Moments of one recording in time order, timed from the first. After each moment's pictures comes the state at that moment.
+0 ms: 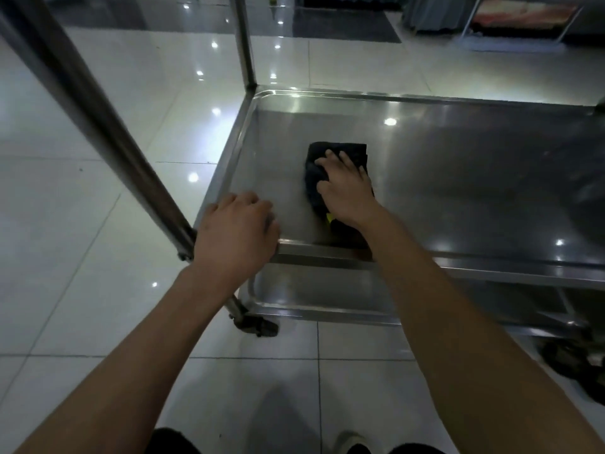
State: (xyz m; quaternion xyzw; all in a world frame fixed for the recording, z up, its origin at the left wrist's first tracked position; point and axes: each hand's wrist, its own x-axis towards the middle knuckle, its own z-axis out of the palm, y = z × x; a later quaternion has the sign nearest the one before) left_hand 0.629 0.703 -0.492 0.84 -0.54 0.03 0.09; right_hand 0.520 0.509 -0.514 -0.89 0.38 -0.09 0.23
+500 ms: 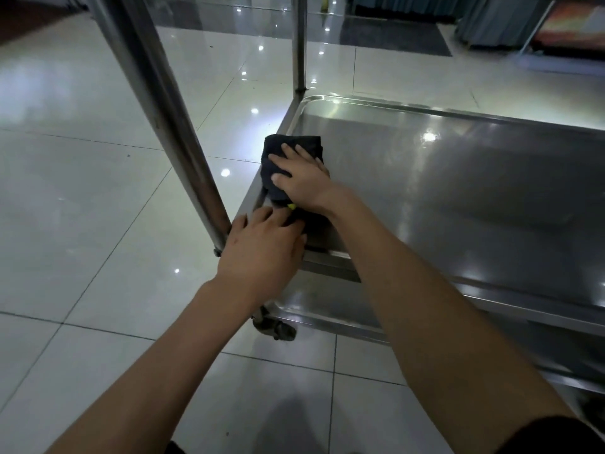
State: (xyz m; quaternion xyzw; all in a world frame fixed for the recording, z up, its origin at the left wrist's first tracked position) left_hand 0.634 0.724 -0.502 0.84 -0.54 0.01 0.06; right_hand 0.639 0.547 -0.505 -0.94 0.24 -0.03 0.25
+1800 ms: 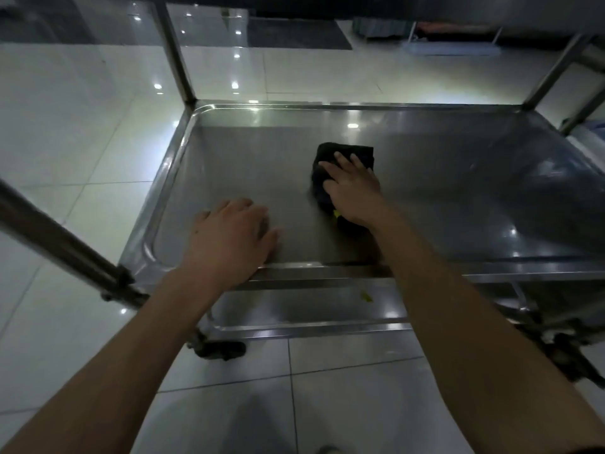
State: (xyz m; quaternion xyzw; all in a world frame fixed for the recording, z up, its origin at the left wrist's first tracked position) left_hand 0.595 0.639 -0.488 0.80 -0.59 -0.03 0.10; right_hand 0.443 0.433 -0.515 -0.88 0.45 -0.05 0.16
